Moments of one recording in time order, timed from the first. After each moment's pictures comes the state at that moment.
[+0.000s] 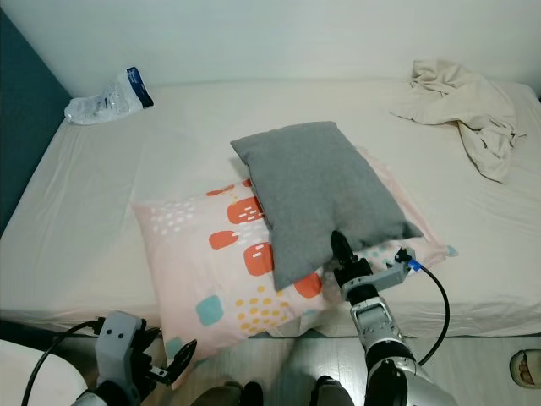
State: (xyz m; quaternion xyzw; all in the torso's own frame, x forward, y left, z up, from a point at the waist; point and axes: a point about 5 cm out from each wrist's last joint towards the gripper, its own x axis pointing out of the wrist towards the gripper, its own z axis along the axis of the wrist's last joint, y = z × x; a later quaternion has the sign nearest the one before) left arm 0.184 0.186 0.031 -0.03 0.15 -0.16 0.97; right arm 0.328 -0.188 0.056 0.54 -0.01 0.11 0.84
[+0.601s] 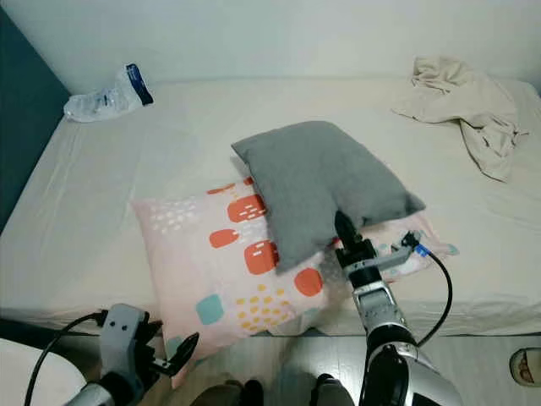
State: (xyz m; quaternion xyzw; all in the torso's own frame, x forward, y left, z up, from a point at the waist) left arm 0.199 0.180 0.035 -0.03 0.14 -0.16 0.98; right arm 0.343 -0.182 0.097 0.52 -0.11 0.21 0.82
